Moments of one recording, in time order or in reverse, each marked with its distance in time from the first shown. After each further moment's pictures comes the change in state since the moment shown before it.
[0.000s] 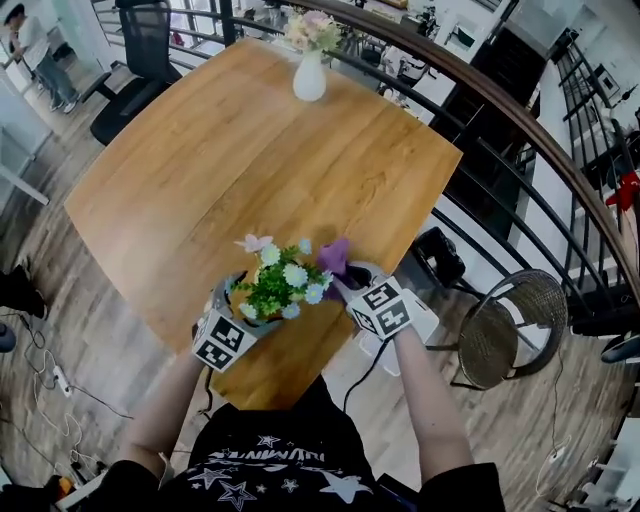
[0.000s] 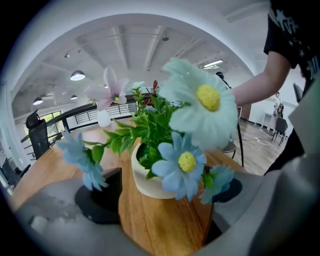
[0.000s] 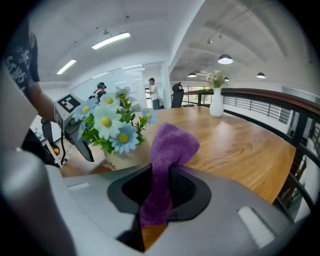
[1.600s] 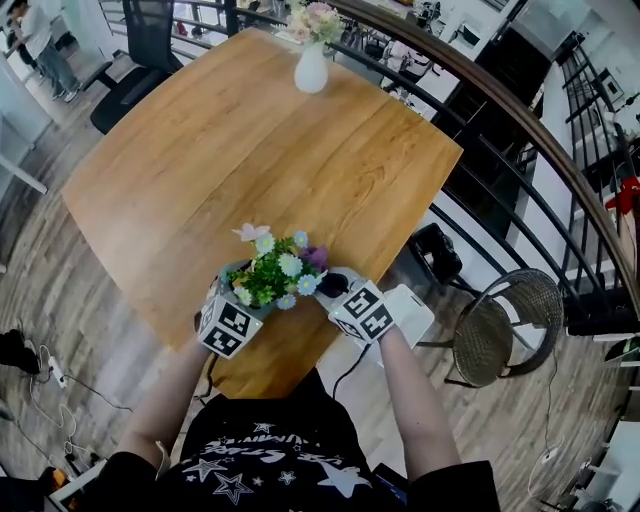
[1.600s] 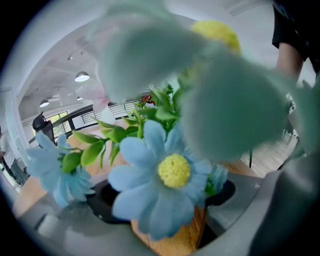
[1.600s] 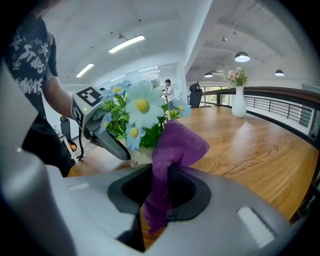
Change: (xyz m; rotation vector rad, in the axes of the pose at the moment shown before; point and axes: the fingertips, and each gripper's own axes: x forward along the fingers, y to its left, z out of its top) left arm 0.016 0.008 0.006 -0.020 0.031 0.083; right arm 0.020 0.058 -0.007 -0.078 -0.025 0.190
